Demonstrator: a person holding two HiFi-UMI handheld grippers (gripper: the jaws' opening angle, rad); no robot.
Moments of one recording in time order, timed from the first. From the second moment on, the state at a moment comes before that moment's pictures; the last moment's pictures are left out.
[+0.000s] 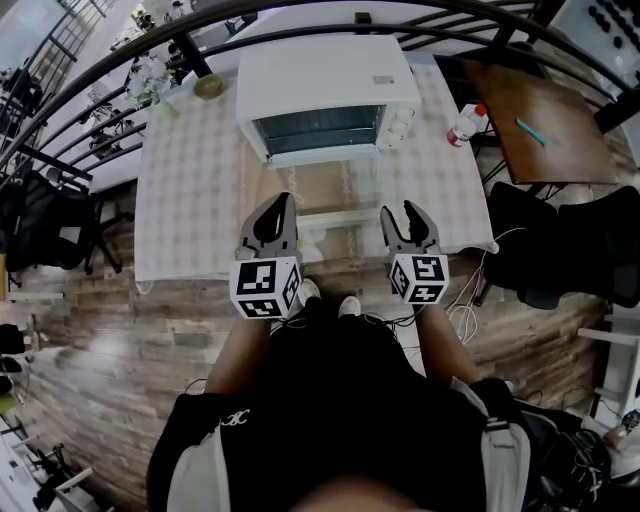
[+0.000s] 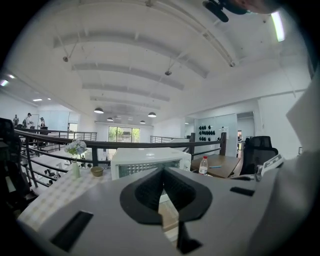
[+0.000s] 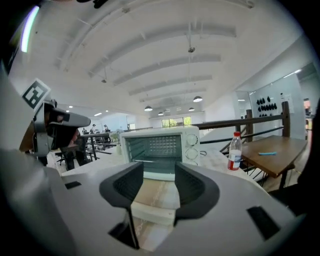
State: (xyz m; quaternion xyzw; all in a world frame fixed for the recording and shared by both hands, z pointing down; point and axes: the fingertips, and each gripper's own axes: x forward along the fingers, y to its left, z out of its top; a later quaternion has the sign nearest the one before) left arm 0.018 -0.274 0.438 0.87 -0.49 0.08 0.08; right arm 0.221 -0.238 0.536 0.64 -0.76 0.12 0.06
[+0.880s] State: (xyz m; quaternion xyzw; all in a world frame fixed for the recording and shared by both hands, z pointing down) left arm -0.012 -0.301 0.442 0.85 -0.51 0.08 0.09; right arm 0.225 -0.239 0.729 0.63 -0.70 0.26 0.22
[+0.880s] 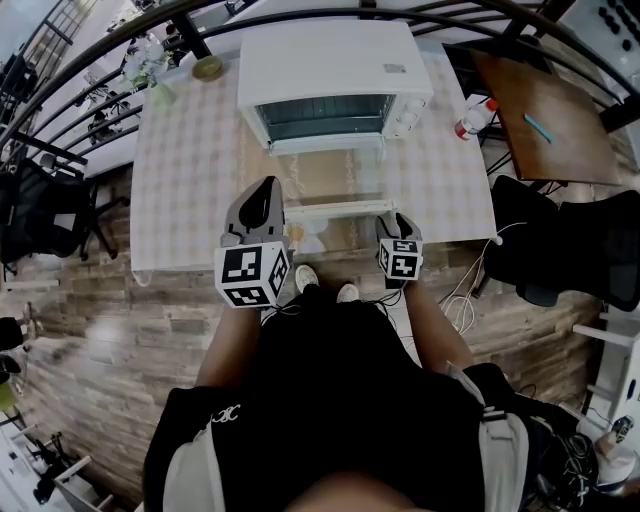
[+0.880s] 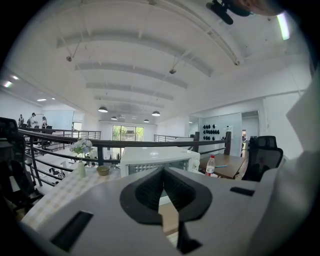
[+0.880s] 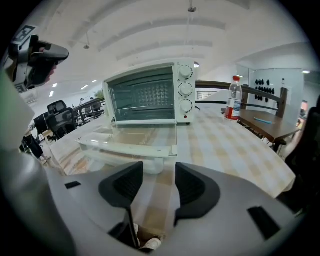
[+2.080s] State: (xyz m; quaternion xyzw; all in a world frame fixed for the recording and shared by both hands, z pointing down) left arm -0.028 -0.315 0.439 0.83 -0.54 0.06 0.09; right arm 0.230 -0.305 0.617 0.67 -0.71 0.17 0.11
